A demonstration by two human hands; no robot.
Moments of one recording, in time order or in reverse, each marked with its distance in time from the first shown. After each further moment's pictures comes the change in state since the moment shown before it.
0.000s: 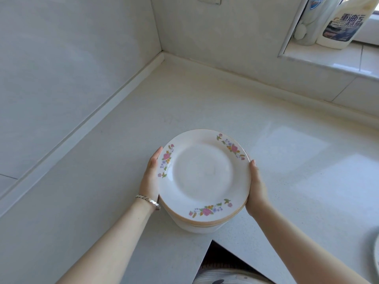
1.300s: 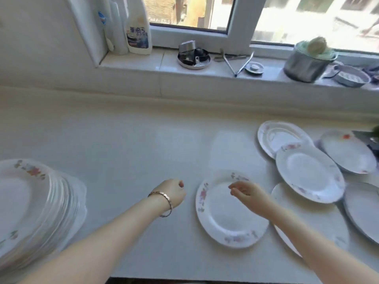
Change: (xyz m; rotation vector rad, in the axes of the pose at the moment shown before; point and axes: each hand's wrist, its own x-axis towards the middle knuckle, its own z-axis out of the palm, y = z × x) left_hand -0.146 -0.152 0.352 1.562 -0.838 0.095; right_hand -0.141 -0.080 -0.396 -1.058 0.280 0.055
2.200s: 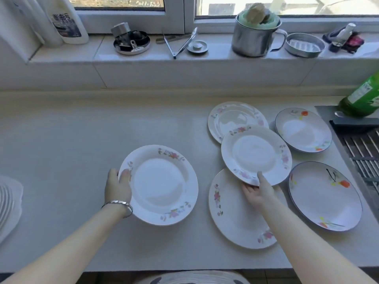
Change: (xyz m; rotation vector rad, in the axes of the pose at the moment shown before) left_hand 0.000 0.099 0.073 -0.793 0.668 -0.278; right_hand 0.018 0.206 -0.081 1.894 0.396 0.716
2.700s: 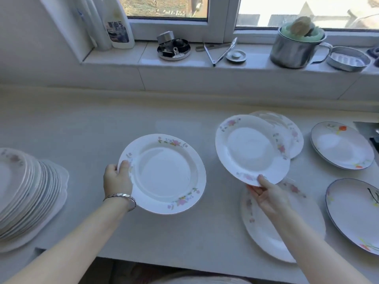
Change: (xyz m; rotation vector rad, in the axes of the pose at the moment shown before) left_hand 0.022 0.008 -0.084 -0.153 0.197 -0.055; right_hand -0.048 0.058 0.042 -0.249 -0.399 -0.128
